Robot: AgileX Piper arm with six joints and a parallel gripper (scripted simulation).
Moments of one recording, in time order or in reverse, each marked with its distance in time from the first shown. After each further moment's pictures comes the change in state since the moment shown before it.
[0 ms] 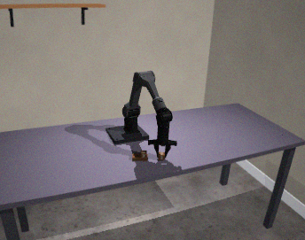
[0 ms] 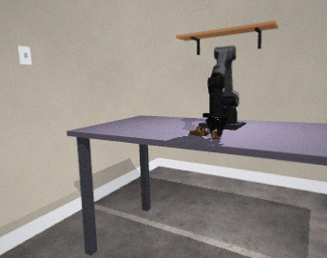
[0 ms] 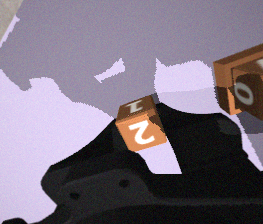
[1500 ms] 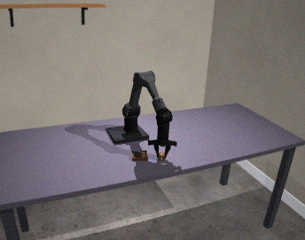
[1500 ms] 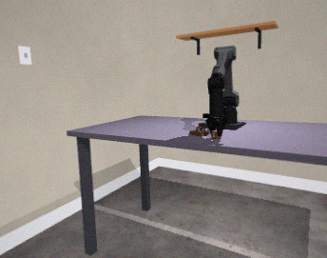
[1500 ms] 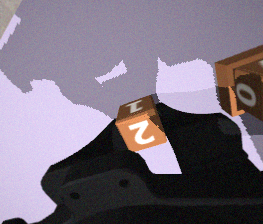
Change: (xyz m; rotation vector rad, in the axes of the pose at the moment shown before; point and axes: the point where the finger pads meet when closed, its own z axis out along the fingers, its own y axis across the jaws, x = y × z) arm 0.000 0.000 0.002 -0.001 -0.002 0.000
